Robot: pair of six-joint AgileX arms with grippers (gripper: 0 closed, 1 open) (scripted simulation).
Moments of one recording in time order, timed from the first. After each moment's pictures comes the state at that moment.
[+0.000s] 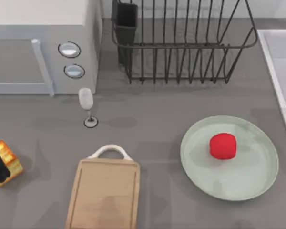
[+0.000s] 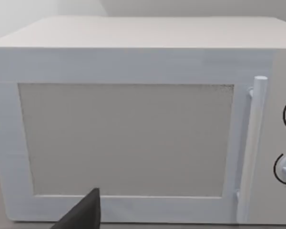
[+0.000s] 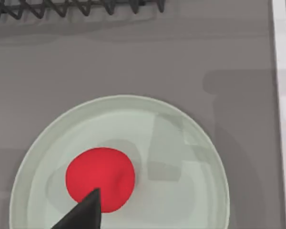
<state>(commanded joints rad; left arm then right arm) 0.00 0.00 0.00 0.00 0.00 0.00 0.25 0.91 0.78 -0.64 0.00 0.26</state>
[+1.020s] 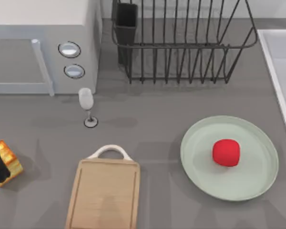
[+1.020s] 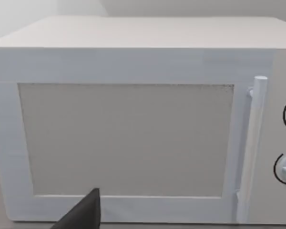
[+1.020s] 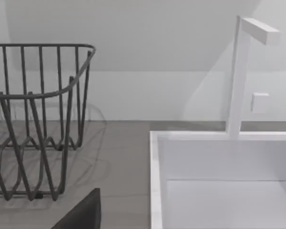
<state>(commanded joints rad) 0.00 0.00 0.00 0.00 0.00 0.00 0.00 0.00 0.00 0.00 0.00 0.00</state>
